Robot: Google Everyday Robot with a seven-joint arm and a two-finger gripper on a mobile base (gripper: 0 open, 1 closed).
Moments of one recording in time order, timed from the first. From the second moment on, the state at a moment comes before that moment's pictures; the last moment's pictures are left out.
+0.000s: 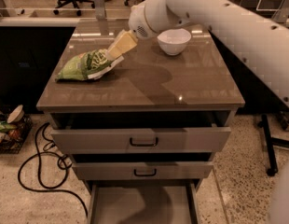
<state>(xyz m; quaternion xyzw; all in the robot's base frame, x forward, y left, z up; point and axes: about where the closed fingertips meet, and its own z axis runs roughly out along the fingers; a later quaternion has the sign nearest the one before) 0.719 0.058 0.940 -0.54 0.68 0.12 0.48</state>
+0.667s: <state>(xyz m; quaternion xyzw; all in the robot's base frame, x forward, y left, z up) 0.735 0.149 0.870 -0.54 0.67 0.25 0.45</state>
